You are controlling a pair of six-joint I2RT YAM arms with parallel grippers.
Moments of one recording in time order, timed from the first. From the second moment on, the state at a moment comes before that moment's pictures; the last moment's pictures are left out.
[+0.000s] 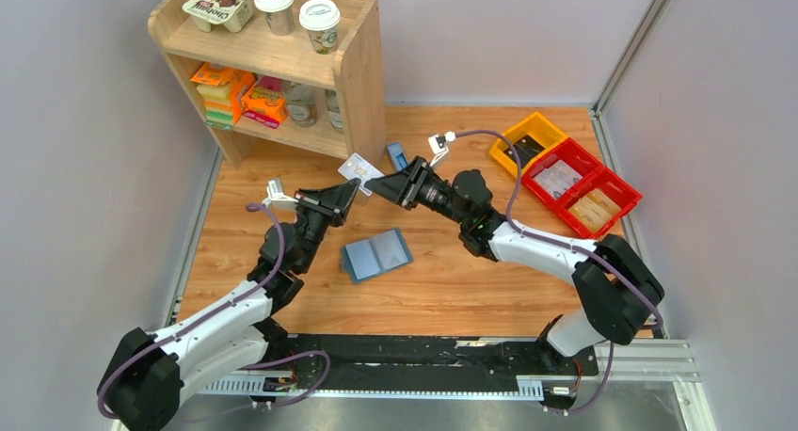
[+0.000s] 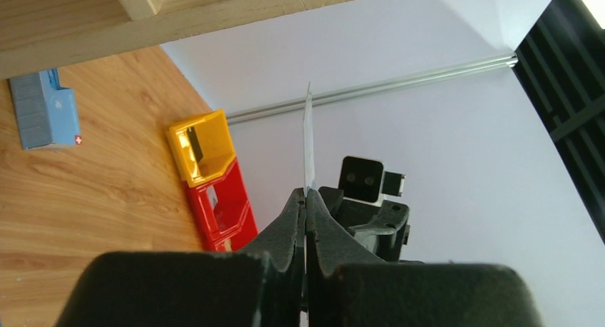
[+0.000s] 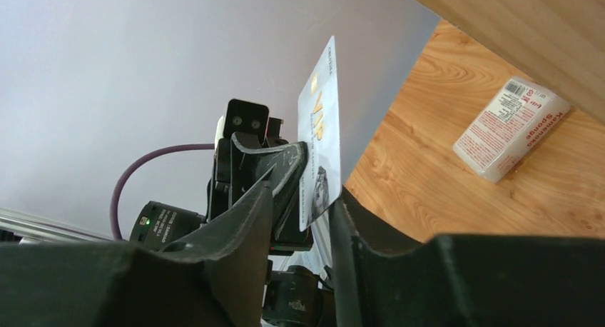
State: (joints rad) left arm -0.63 0.86 0.34 0.71 -0.26 -1.36; right arm 0.77 1.50 0.85 0.78 -0.29 1.12
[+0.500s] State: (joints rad) left arm -0.65 0.85 0.30 0.77 -0.27 -1.34; right arm 0.76 1.45 0.86 0.68 -0.31 1.03
